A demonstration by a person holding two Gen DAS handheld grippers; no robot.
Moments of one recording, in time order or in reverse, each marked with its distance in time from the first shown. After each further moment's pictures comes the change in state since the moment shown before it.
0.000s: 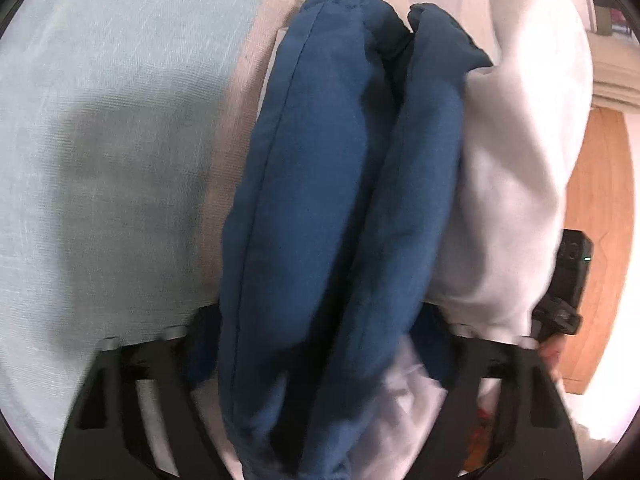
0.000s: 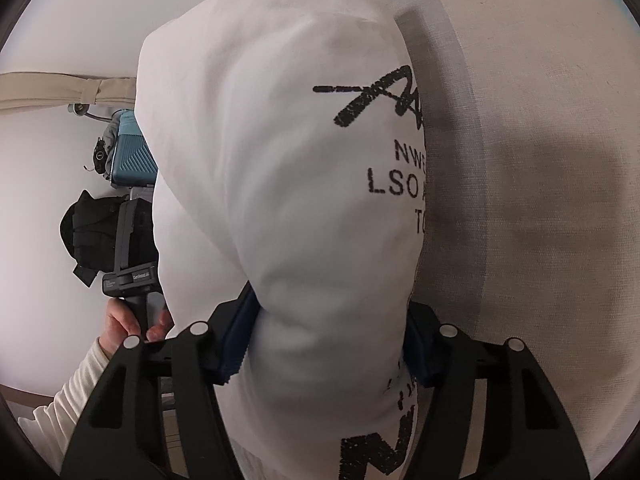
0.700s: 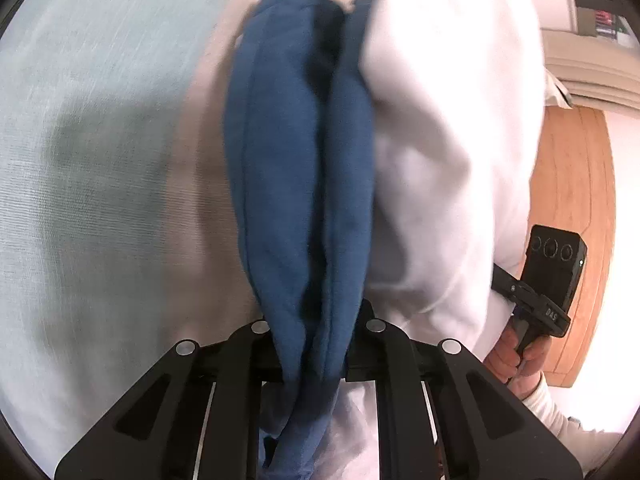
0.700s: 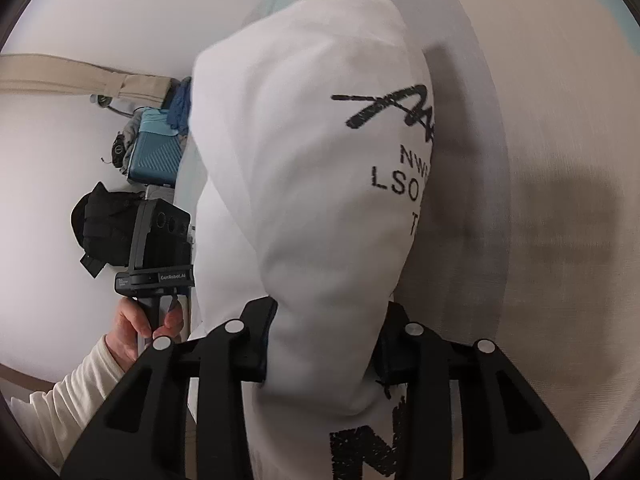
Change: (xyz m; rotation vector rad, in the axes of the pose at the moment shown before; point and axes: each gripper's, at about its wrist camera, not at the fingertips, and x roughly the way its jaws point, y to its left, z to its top) left arm -0.008 -0.033 -0.017 0.030 -0.036 -0.053; right arm -0.011 0.033 -0.004 -0.085 -0.071 0.044
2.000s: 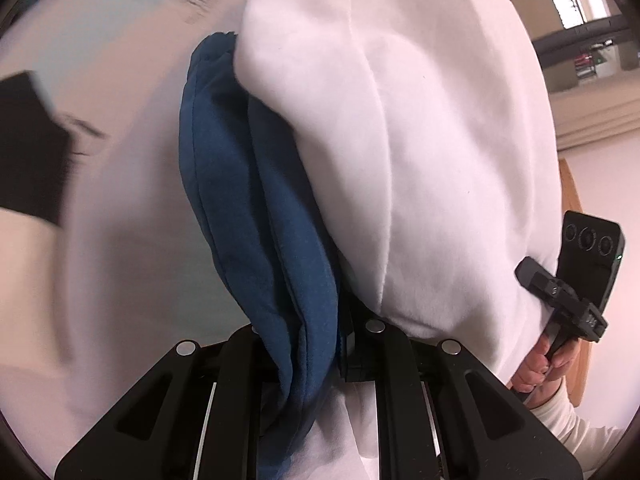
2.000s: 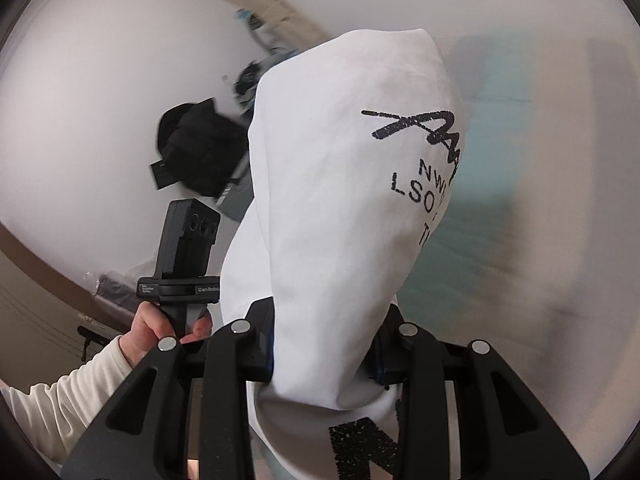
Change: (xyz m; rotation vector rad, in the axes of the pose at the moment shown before) left arm -0.297 0.038 -0.189 -0.019 -0.400 0.104; right arm -0.017 0.307 -0.053 -0.467 0.025 0.153
